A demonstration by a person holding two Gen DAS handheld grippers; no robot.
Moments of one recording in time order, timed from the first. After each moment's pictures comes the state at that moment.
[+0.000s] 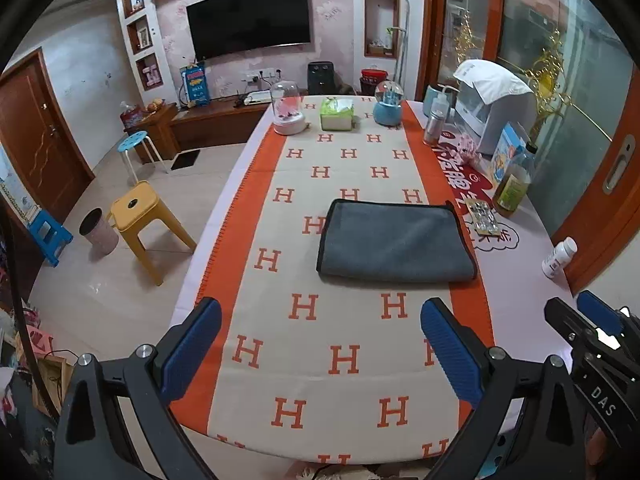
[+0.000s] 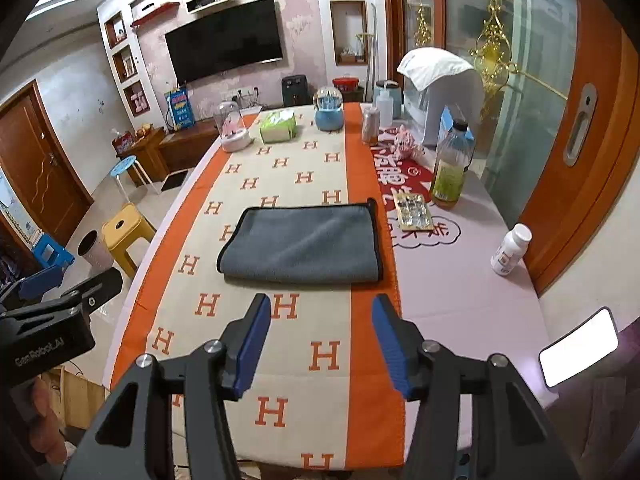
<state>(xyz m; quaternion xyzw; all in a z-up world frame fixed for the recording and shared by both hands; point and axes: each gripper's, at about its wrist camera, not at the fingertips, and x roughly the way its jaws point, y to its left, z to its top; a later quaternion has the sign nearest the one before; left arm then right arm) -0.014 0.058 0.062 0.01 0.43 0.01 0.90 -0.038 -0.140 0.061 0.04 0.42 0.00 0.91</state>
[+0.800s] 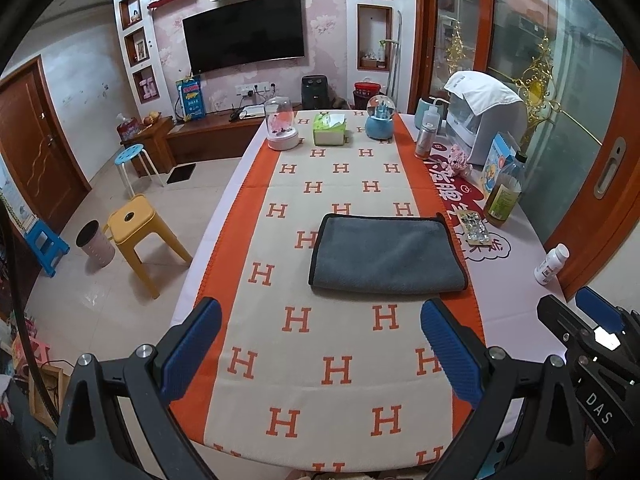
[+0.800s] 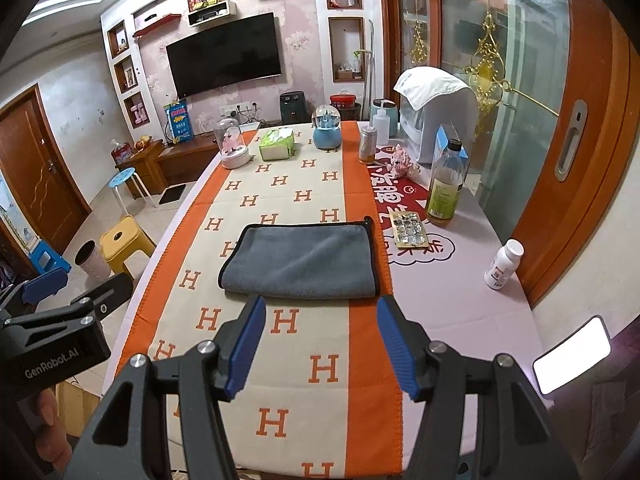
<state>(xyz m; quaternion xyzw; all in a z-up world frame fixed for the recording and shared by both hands) -0.016 0.050 0.072 0.01 0.41 0.00 0.91 -0.045 -0.134 0.073 0.03 0.40 -0.01 0.92</state>
